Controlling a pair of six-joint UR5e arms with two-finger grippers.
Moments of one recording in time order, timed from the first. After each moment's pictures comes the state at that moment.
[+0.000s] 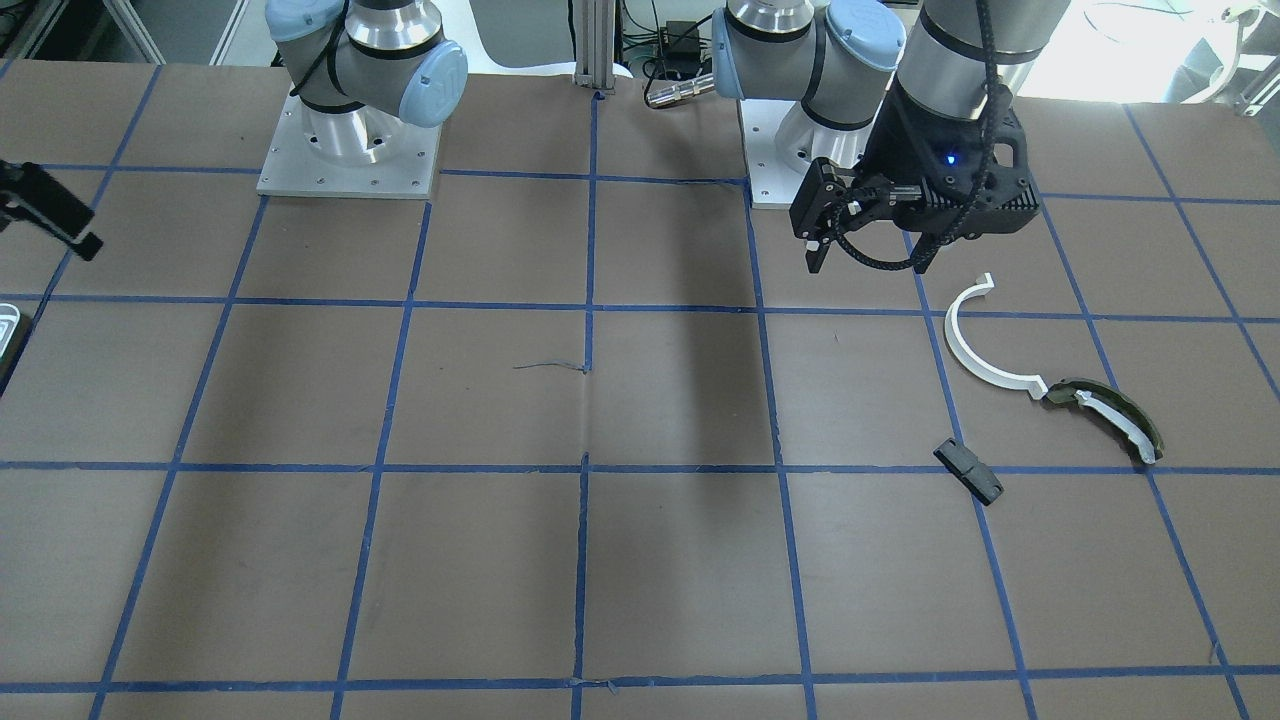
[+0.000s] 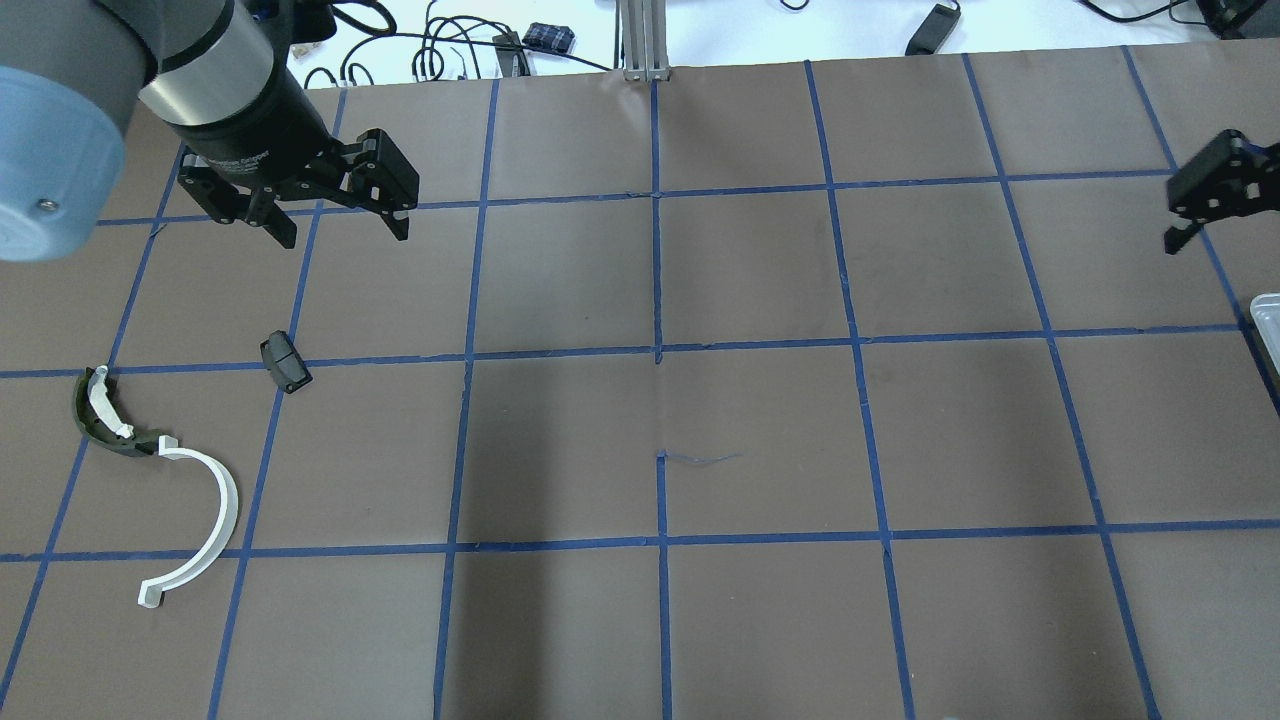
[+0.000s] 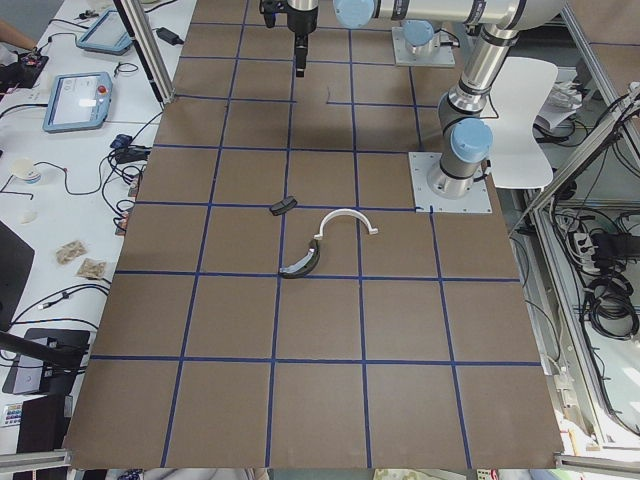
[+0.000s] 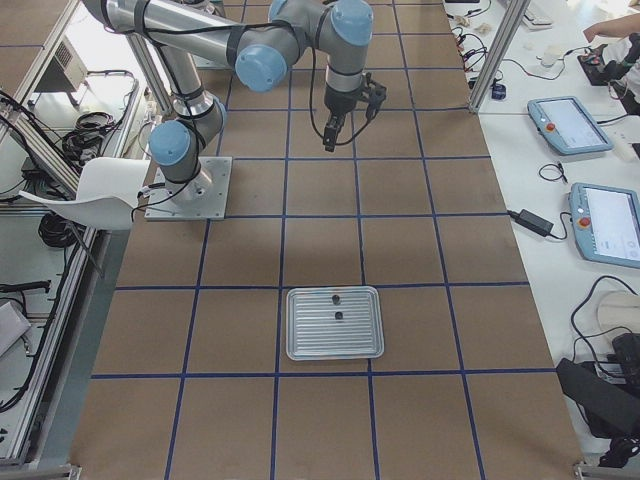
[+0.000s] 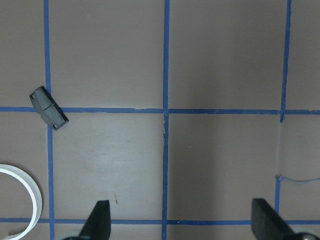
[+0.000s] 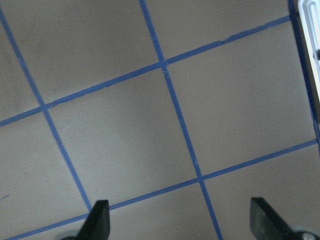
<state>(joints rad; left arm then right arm) -1.58 -1.55 -1.58 -1.51 1.56 -0.03 1.04 -1.59 1.64 -1.53 -1.57 -0.18</state>
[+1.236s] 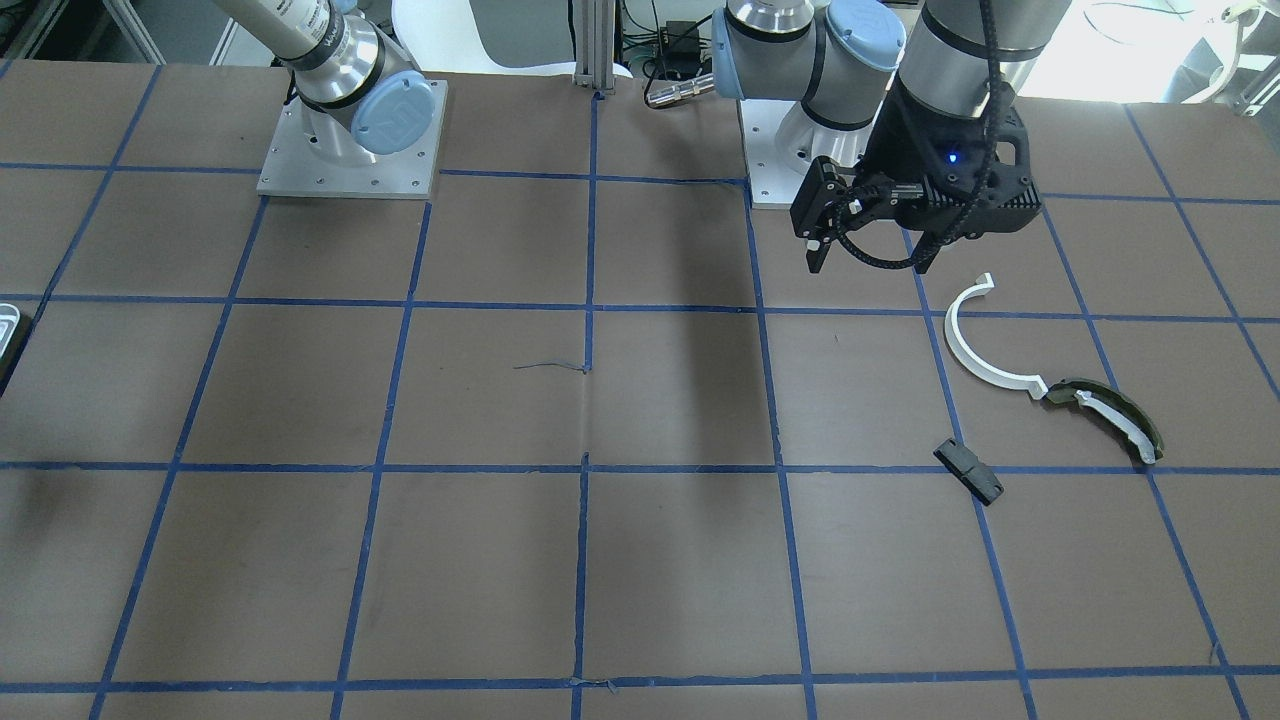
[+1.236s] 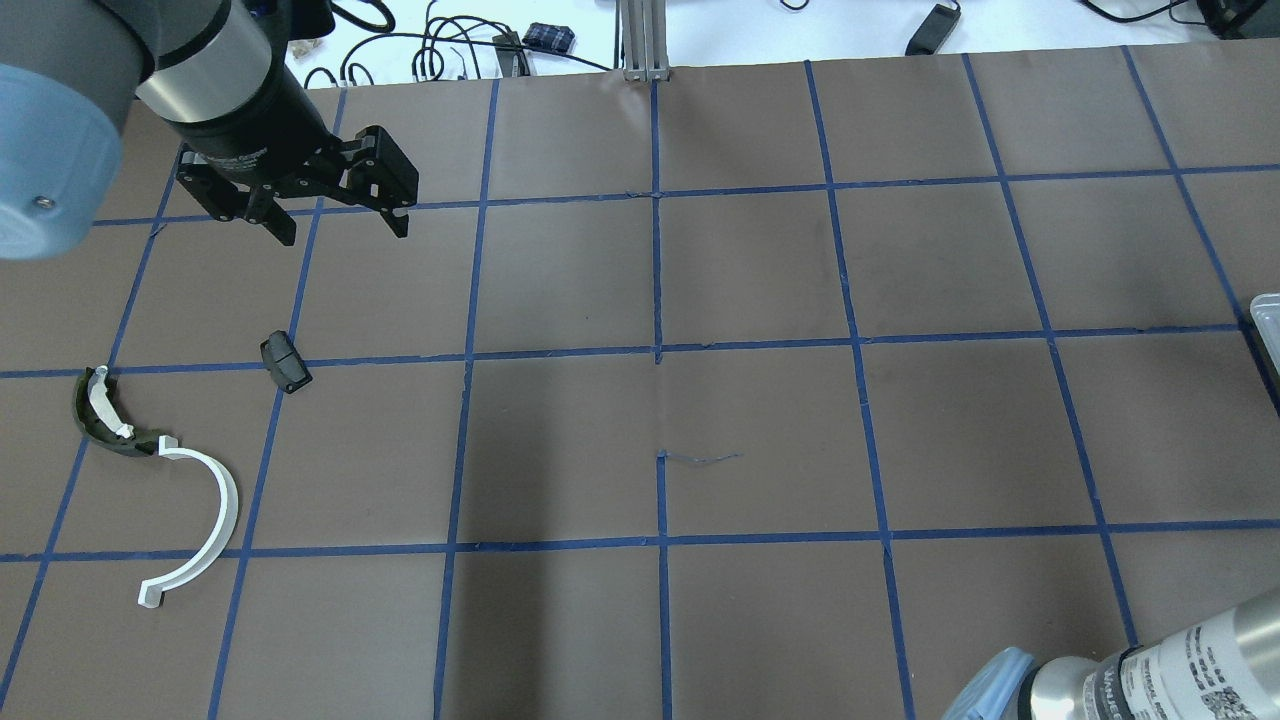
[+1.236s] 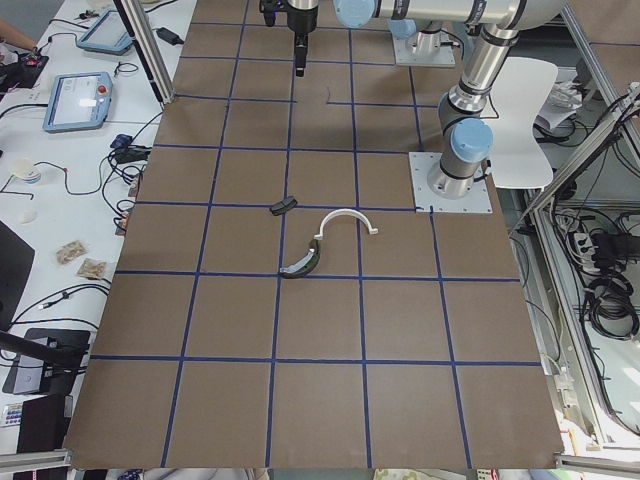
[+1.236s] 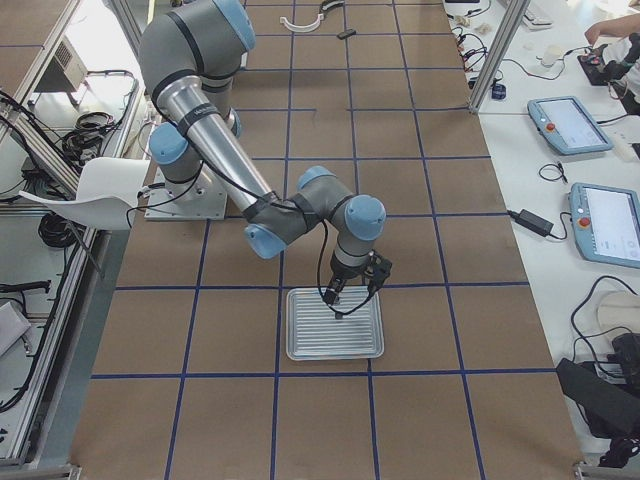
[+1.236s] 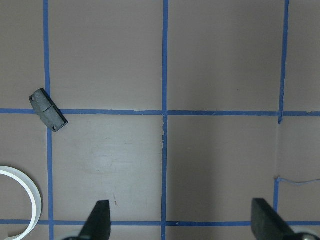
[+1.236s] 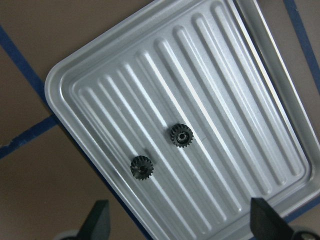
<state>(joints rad) -1.58 -1.55 -1.57 -1.51 1.56 -0.03 0.70 -1.11 1.62 -2.06 -1.71 -0.33</state>
